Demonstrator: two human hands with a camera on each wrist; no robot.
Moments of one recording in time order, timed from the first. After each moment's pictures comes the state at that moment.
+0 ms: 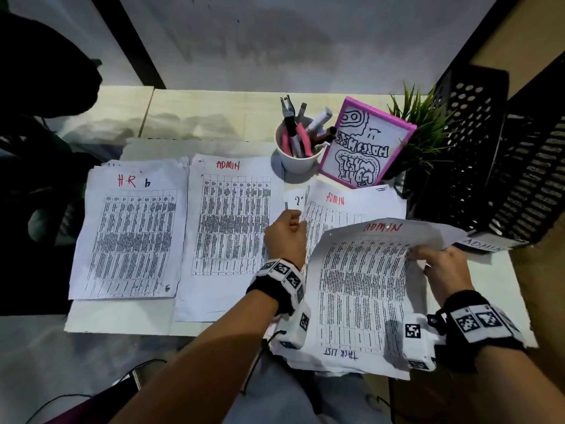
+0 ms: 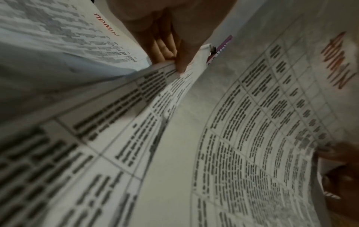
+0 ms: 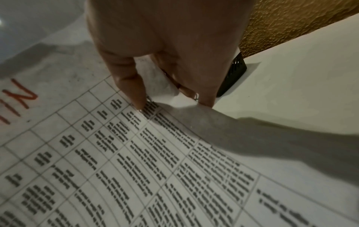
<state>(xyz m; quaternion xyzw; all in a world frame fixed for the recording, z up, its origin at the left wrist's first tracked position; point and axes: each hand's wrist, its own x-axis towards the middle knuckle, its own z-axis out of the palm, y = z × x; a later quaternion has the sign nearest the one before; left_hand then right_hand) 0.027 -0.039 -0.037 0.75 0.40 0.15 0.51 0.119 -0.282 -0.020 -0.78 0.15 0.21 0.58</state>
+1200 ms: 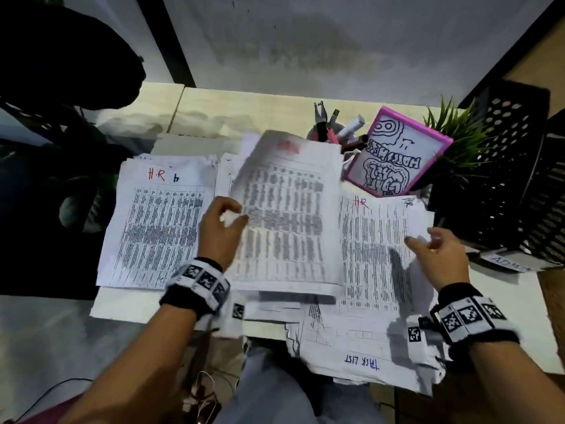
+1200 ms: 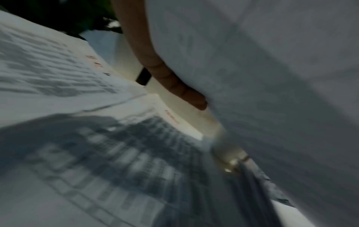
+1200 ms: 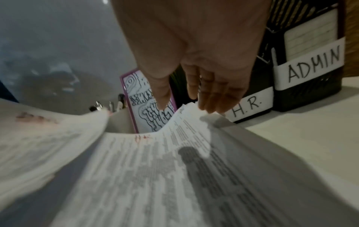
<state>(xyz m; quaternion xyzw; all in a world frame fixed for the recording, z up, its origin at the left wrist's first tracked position) -0.055 0.095 -0.008 0.73 0.38 0.20 0.53 0.126 -0.232 -0.025 -0.91 0.04 0.11 0.40</state>
